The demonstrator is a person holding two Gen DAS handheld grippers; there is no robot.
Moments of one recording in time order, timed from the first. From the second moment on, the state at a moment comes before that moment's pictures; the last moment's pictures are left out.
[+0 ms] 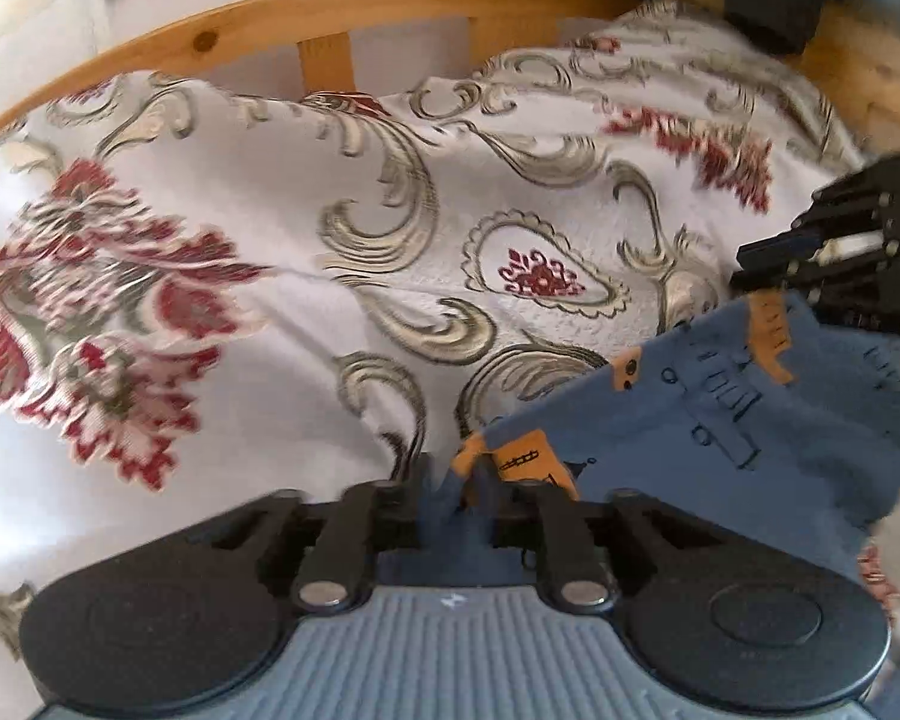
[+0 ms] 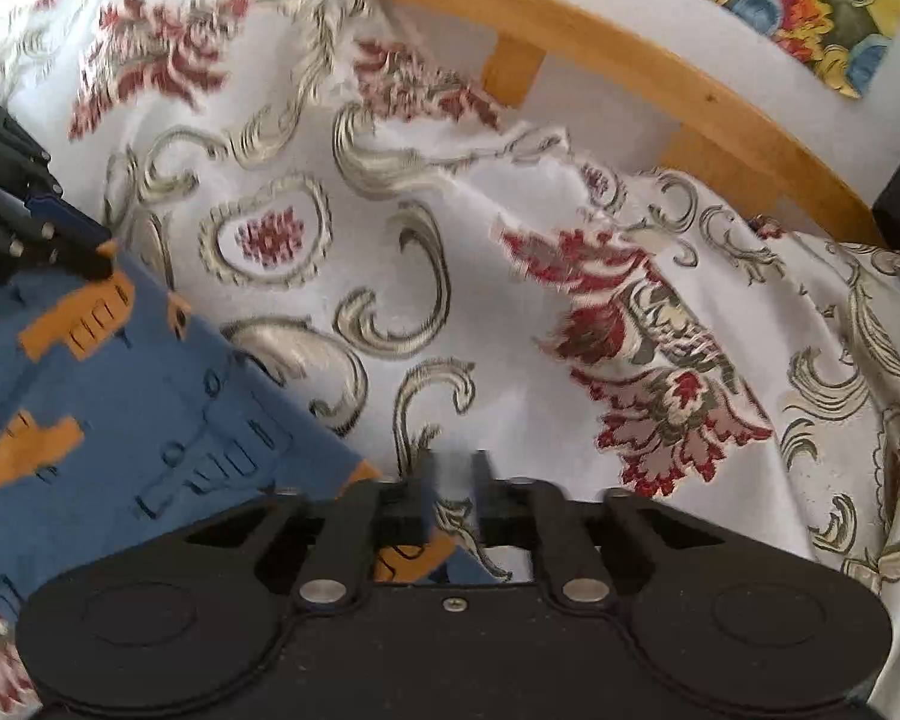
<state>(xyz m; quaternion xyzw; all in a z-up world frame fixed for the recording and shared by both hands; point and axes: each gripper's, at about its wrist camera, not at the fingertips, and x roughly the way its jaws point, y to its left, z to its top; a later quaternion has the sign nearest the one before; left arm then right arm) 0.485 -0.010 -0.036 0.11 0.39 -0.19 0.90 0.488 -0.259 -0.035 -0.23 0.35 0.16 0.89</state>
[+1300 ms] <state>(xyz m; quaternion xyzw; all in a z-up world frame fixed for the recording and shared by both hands) 0.426 0.128 0.036 0.23 0.48 -0.12 0.84 0.500 -0.050 -0.036 -0.32 0.33 0.43 0.78</state>
